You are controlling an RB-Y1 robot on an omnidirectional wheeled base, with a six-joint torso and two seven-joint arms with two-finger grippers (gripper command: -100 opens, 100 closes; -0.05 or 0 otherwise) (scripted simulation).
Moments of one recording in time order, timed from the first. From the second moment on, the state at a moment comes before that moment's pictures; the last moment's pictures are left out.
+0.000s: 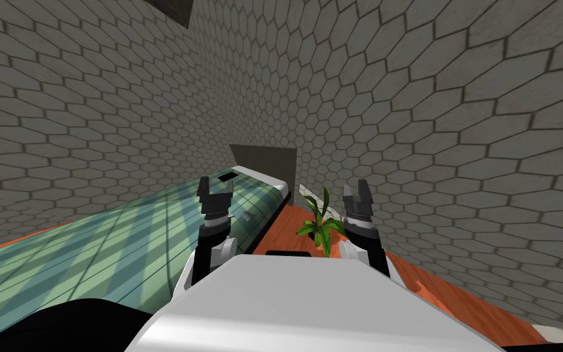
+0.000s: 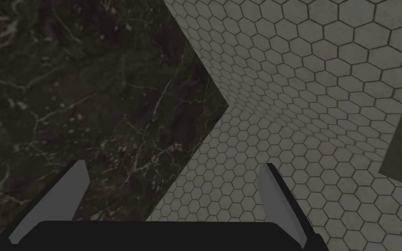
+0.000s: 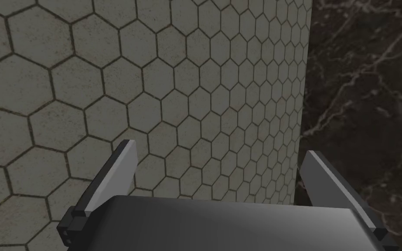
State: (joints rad) left arm 0.53 0.01 0.07 -2.36 -0.05 -0.57 0.17; right arm 0.52 0.03 -0.04 -2.23 0.04 -0.57 0.10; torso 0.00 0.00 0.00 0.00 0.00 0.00
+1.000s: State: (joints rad) left arm 0.43 0.12 -0.02 -2.31 0.03 -0.33 0.16; right arm 0.52 0.03 -0.04 -2.23 0.04 -0.57 0.10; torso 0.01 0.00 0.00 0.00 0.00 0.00
